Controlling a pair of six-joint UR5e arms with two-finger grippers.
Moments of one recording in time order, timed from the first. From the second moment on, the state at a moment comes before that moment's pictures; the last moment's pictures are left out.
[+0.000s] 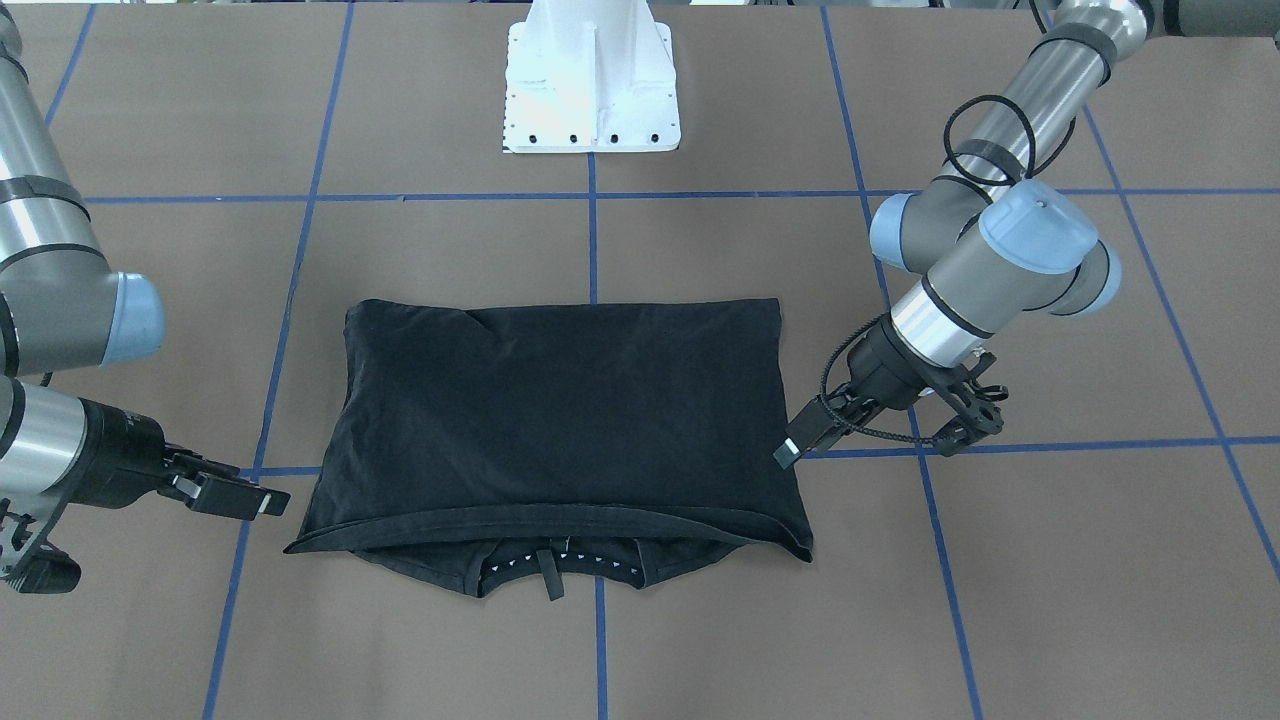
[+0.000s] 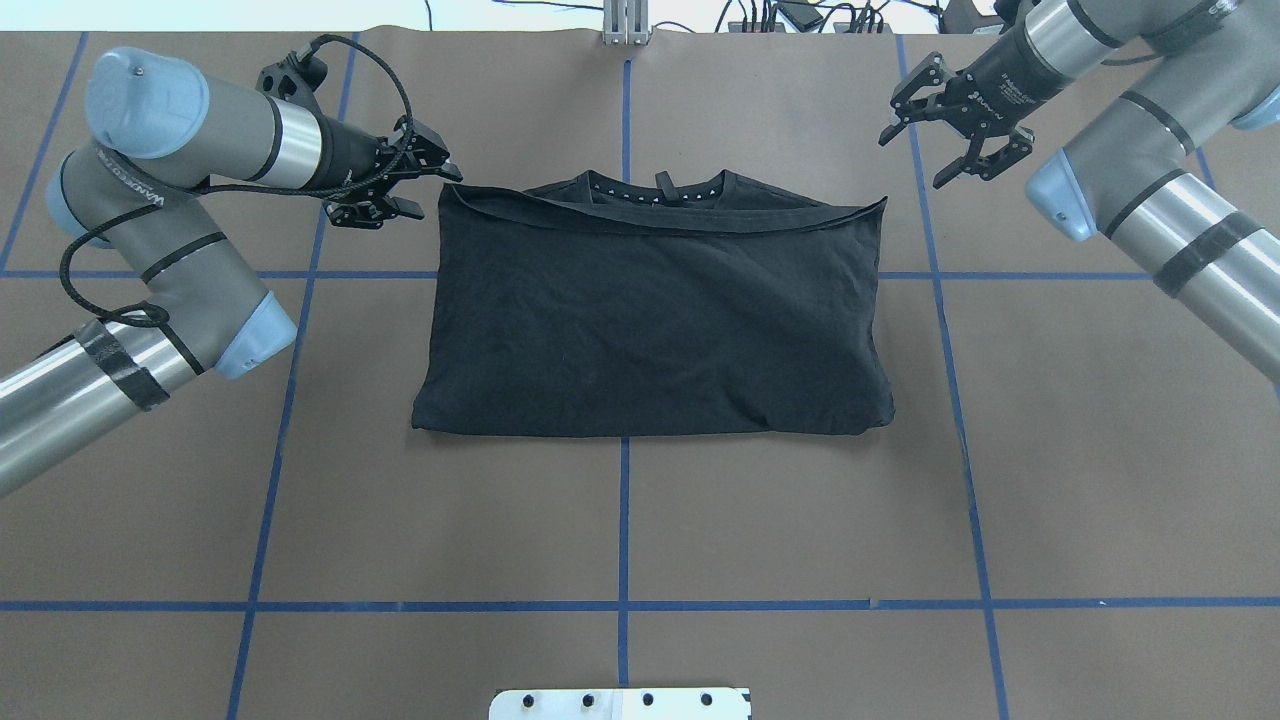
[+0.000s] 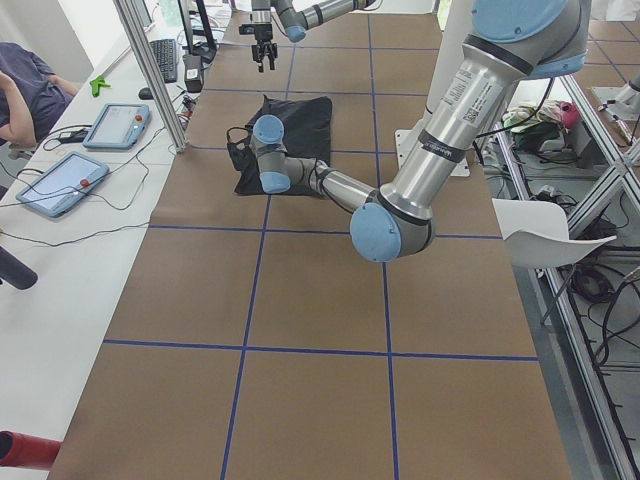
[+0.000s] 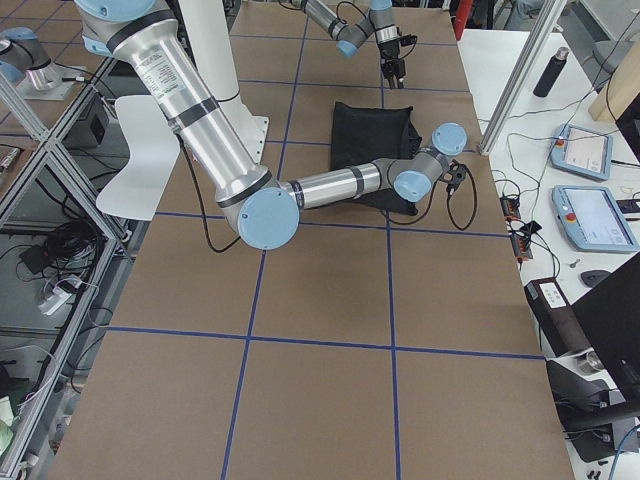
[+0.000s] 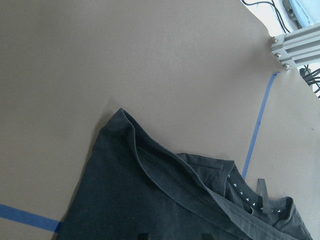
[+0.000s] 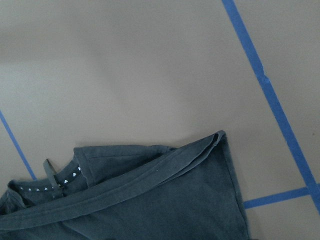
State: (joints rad) left arm -0.87 -2.13 -1.33 -2.53 -2.07 -1.74; right arm 1.10 -0.98 1.20 -0.96 2.57 1.39
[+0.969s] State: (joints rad) left arm -0.90 -2.13 -1.38 -2.52 -2.07 -1.74; right arm 0.76 -1.24 1.55 -0.96 2.38 1.48
